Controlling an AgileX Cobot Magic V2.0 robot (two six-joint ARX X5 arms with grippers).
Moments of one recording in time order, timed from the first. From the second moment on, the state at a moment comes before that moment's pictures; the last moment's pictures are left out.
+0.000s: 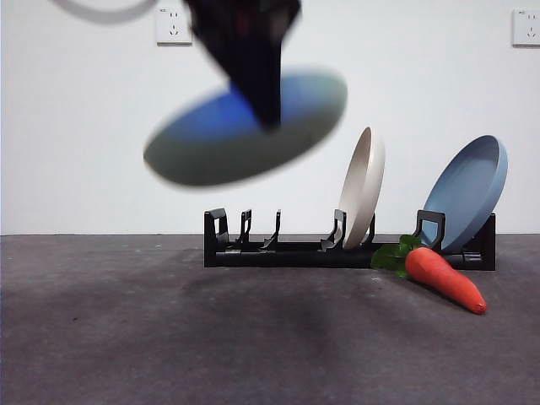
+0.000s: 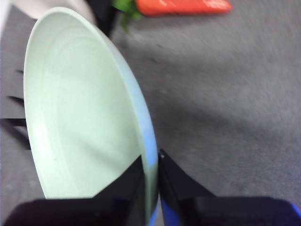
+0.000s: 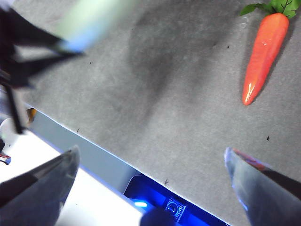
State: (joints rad) left arm -1.05 1.48 1.15 -0.57 -0.44 0.38; right arm 0.09 0.77 0.96 -1.11 -0.57 -0.12
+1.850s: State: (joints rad) left arm -1.06 0.99 1.01 -0.36 -0.32 -0.02; right arm 0.09 1.23 0.96 -0.64 -0.36 -0.06
